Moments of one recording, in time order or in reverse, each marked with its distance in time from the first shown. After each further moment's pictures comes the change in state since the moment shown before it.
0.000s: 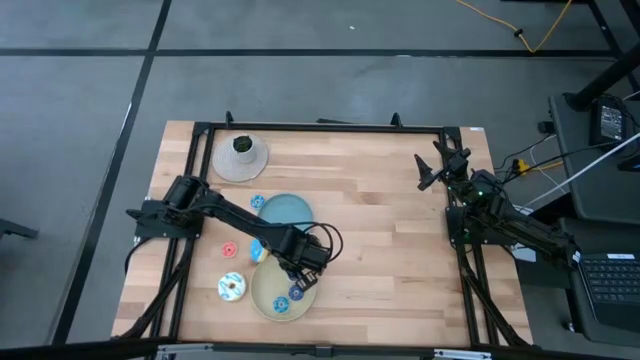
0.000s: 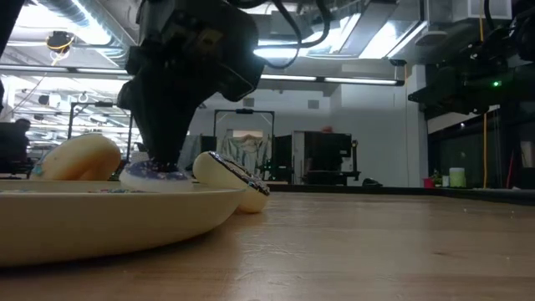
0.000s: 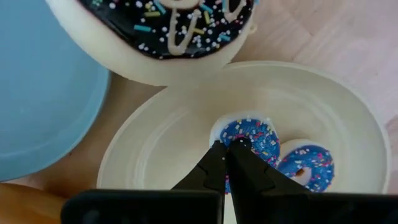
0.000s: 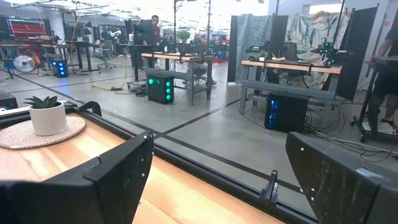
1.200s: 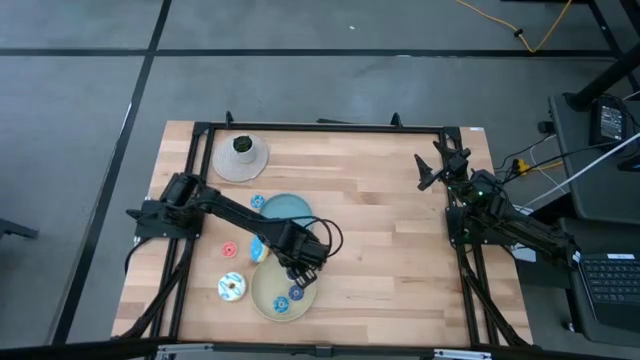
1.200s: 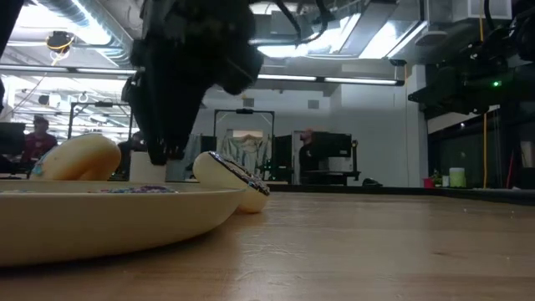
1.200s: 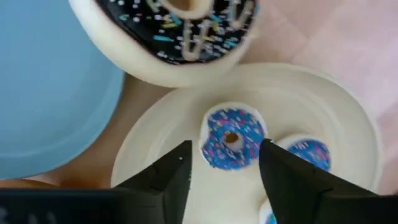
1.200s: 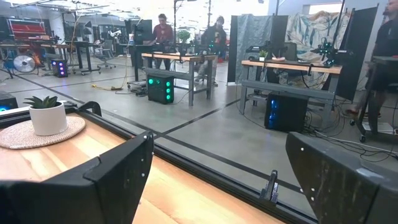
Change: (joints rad) left arm 0.020 -0.029 0.000 -0.022 0.019 0.036; right arm 0.000 0.000 0.000 0.000 0.000 0.000
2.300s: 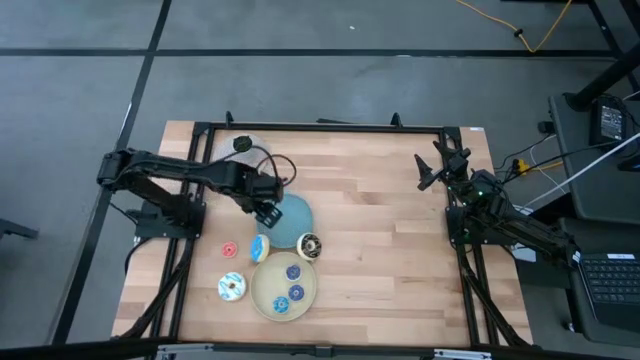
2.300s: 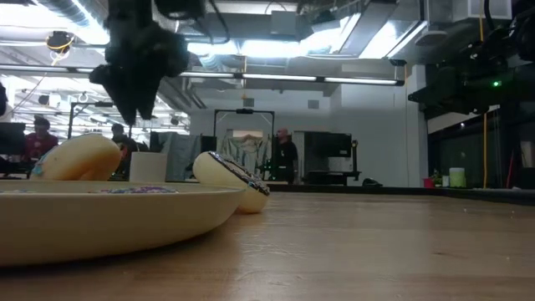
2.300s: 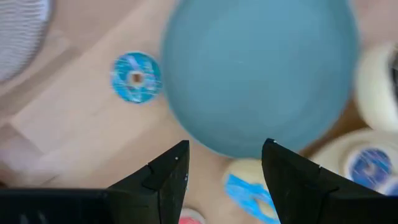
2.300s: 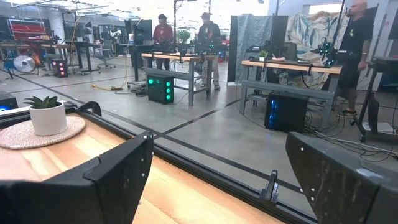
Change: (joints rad) left arm 0.332 -0.577 -0.425 -0.100 -0.132 0.070; right arm 0.000 0.000 0.000 0.000 0.000 0.000
